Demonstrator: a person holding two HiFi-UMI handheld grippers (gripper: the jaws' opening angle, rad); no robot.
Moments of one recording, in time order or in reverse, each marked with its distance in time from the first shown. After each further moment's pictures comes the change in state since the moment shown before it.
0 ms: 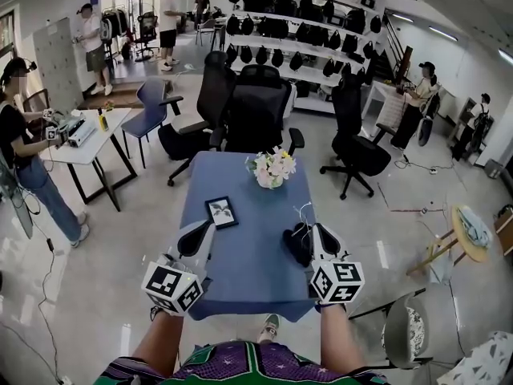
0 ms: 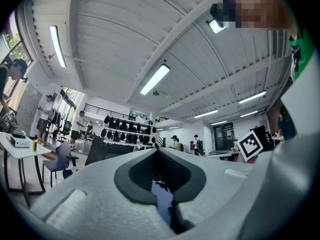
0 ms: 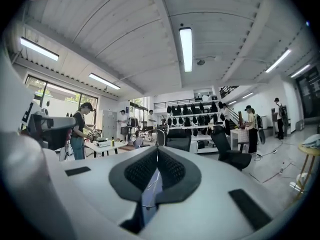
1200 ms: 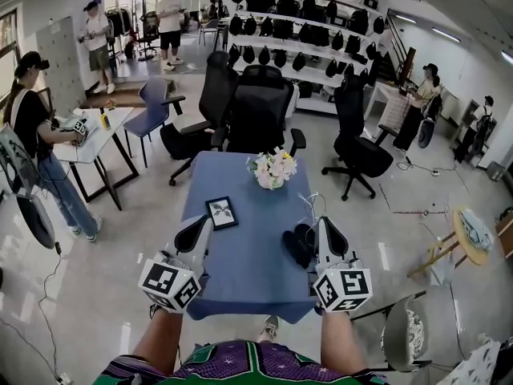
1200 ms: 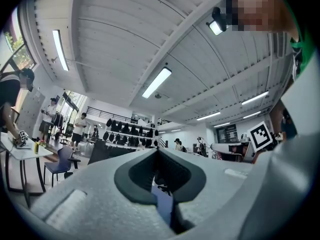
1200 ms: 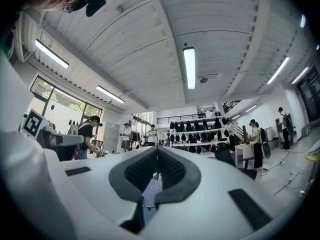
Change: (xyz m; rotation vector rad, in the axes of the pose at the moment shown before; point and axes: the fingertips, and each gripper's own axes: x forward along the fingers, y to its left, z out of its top) left arm 0.006 0.008 0.005 0.002 -0.038 0.029; right arm -0.018 0.013 0.057 -0.041 -0.195 0.027
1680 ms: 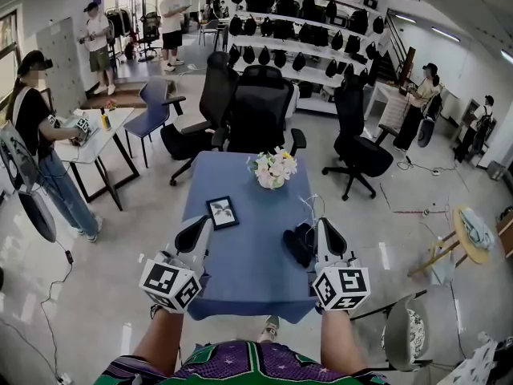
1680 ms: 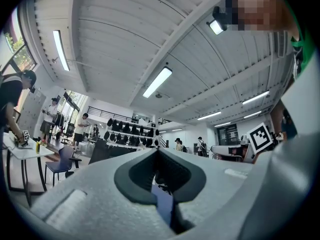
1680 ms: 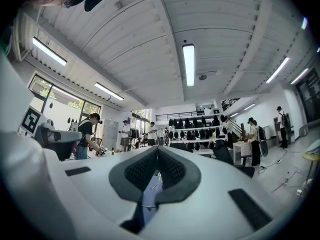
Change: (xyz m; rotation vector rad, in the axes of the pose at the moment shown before) left arm -0.005 -0.003 -0.001 0.000 0.006 0.009; right arm -0.004 -0.003 -0.010 0.003 0.037 -0.015
